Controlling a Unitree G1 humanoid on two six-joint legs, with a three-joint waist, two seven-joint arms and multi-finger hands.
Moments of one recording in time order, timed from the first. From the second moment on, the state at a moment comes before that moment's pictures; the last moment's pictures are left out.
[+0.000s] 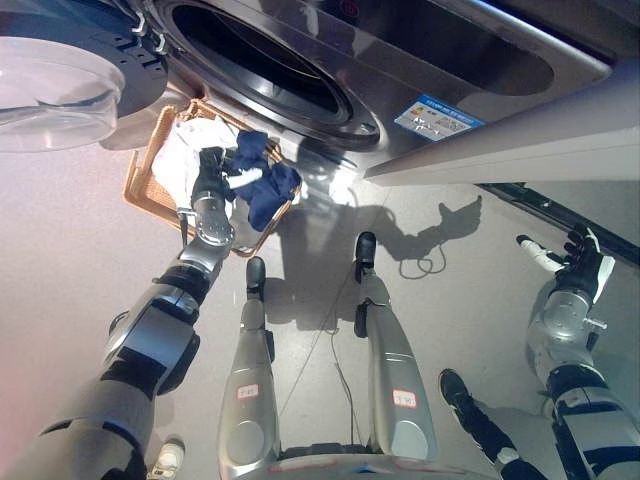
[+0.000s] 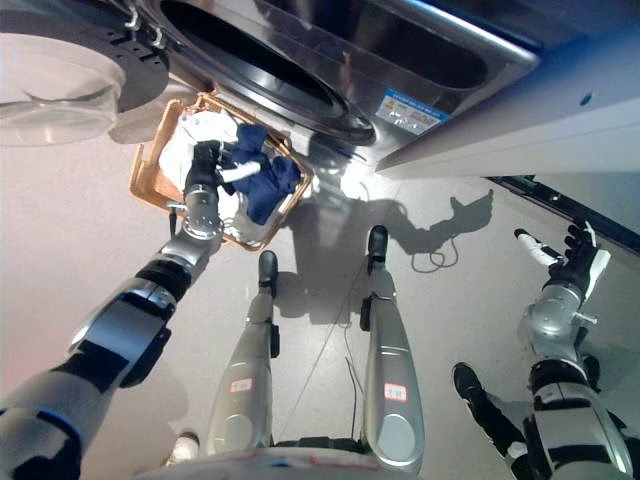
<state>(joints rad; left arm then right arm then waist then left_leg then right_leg) -0.91 0.39 -0.38 1.03 -0.49 -0.18 0.43 -0.41 -0.64 0.03 1.05 0.51 -0.33 -0.45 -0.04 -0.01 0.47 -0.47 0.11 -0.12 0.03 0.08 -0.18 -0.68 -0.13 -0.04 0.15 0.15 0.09</state>
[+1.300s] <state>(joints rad) -1.22 0.27 -0.24 1.05 -1.02 -0.29 0.39 -0.28 -0.64 -0.03 0.84 0.57 -0.31 -0.43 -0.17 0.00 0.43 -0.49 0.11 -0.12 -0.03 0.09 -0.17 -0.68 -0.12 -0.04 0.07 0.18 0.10</state>
